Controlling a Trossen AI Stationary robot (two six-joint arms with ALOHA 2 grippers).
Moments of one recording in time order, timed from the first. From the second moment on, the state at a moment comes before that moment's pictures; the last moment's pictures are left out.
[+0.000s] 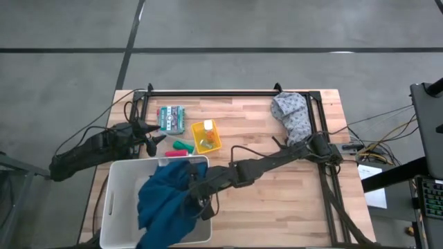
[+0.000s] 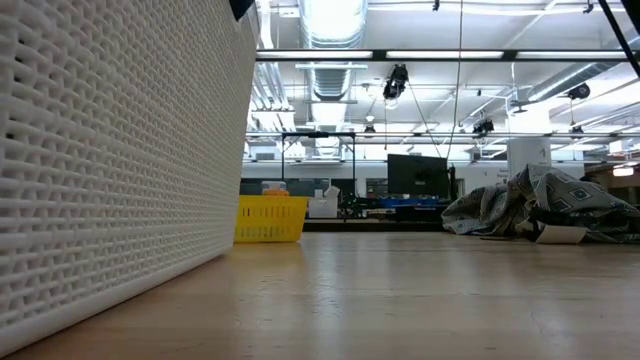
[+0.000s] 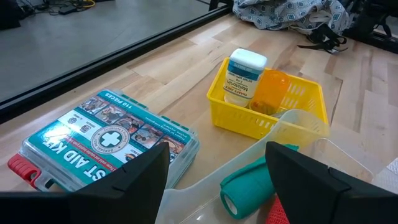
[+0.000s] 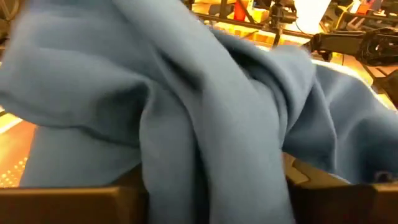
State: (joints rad) left arm 0.33 0.02 0.25 -0.69 -0.19 -0.22; right arm 0.31 2.16 1.83 0.11 -0.05 -0.06
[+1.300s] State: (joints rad) left arm 0.33 0.02 0.25 -0.69 -0.19 -0.22; right arm 0.30 2.15 1.89 0.10 -0.05 -0.09
